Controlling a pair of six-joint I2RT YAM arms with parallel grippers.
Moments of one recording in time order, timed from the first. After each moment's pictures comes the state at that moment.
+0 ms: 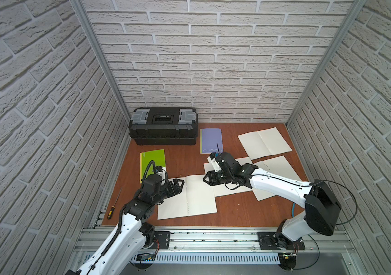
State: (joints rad) left arm -0.36 0.63 0.37 -0.42 0.19 -0.72; right arm 0.79 1.57 1.07 -0.40 -0.23 0.60
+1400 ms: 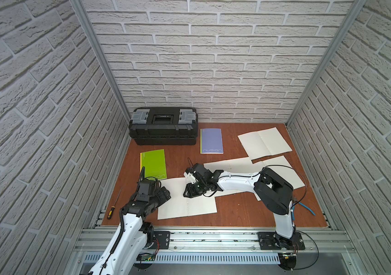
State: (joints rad) left arm -0.15 0.66 0.31 -0.66 0.11 -0.73; right arm 0.94 2.00 1.27 -0.26 -0.37 0.67
